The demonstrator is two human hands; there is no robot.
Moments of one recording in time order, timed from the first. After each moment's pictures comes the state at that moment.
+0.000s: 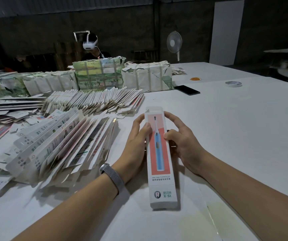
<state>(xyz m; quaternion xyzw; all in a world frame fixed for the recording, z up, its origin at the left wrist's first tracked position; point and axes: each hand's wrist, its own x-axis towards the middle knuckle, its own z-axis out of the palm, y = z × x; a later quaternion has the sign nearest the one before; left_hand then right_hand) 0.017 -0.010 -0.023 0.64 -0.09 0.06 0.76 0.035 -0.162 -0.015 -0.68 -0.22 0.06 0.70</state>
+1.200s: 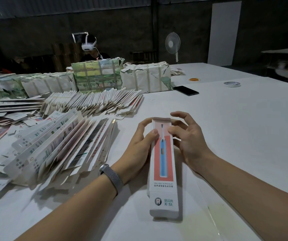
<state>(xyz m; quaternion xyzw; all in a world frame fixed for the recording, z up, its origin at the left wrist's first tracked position) 0.015 -0.005 -0.025 0.68 -0.14 0.00 0.72 0.036 -0.165 -0.011 -0.60 -0.14 -0.03 0.79</state>
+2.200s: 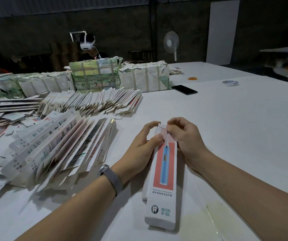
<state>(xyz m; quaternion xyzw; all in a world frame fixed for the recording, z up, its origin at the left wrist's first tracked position) 0.010 -0.006 -0.022 0.75 -0.15 -0.02 0.64 0.042 -0.167 -0.015 -0.67 -0.07 -0.05 0.73</state>
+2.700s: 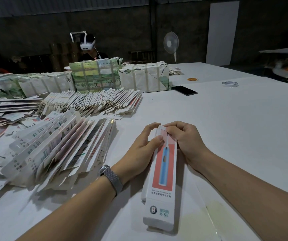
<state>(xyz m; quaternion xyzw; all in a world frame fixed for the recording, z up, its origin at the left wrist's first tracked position) 0.010 -0.006 -0.022 0.77 -0.15 -0.03 0.62 0.041 -0.166 -0.011 -0.71 -0.08 -0.02 0.70</state>
